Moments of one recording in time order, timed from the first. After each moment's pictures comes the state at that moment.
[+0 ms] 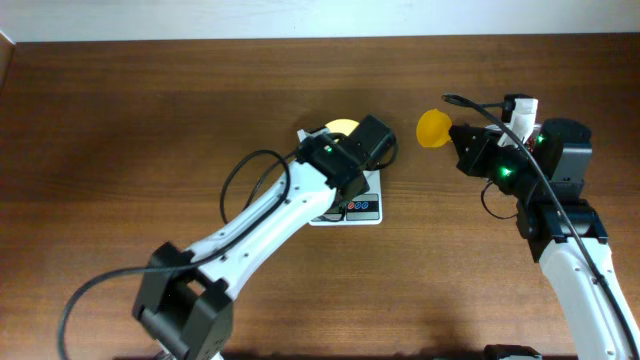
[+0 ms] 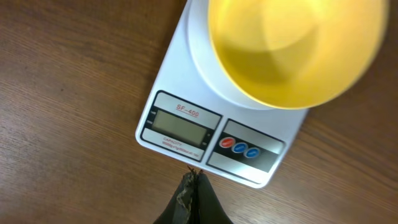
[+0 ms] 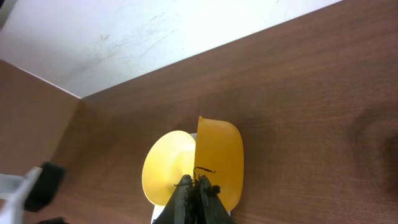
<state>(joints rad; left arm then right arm) -0.72 1.83 1.55 -1.07 -0.25 -1.11 -0.05 1.23 0.87 -0.14 -0.54 0.41</state>
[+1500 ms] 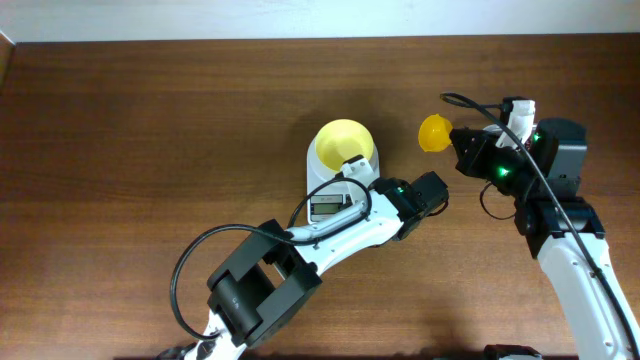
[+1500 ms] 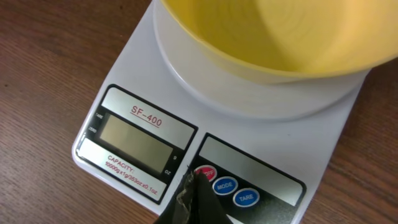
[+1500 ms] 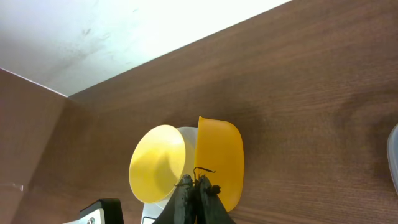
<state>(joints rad) -0.94 2.10 1.54 -0.94 -0.63 -1.39 -0.05 1.26 0.87 -0.16 -0.51 0.41</state>
